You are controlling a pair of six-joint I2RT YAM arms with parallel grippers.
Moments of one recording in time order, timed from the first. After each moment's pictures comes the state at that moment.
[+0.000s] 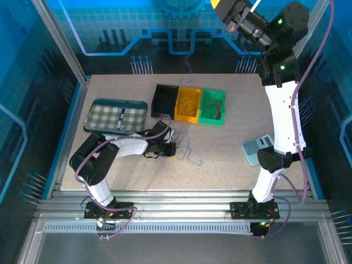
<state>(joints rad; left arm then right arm) -0.59 1.76 0.84 -0.18 0.25 -0.44 0.27 1.82 2.54 -0.24 -0.67 0.77</state>
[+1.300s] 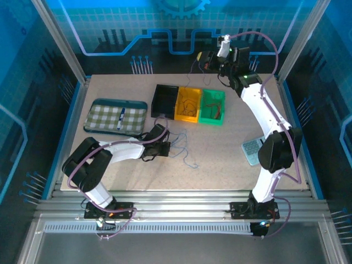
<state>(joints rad) -0.62 1.64 0.79 -0.20 -0.04 -0.48 0.26 1.83 1.83 -0.23 -0.43 0.62</state>
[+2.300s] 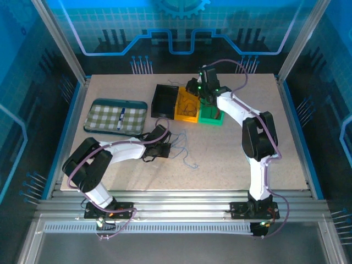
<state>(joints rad) -0.64 1.64 0.81 -0.26 -0.06 -0.48 0.38 2.08 1.71 -0.20 -0.16 0.73</state>
